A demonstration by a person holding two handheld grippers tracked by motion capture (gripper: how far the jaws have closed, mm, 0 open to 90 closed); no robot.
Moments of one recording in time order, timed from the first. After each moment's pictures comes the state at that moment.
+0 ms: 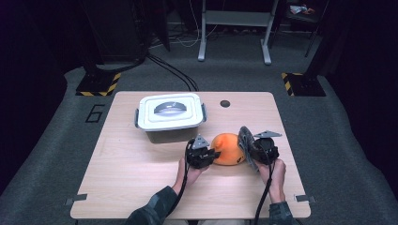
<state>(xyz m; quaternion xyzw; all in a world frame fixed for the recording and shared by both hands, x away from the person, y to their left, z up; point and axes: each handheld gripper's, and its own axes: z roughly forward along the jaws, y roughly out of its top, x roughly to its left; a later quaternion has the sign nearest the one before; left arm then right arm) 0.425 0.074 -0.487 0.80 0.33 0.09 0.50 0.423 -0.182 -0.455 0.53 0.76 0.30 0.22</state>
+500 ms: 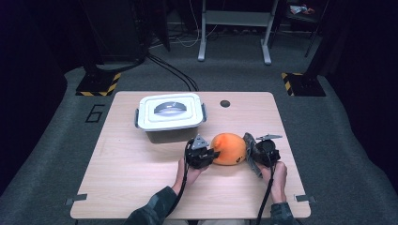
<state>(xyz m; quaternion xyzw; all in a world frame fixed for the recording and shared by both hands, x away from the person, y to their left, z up) 0.425 0.077 -0.487 0.80 0.33 0.10 0.49 0.430 -0.196 -0.478 0.56 0.76 0.28 0.19</state>
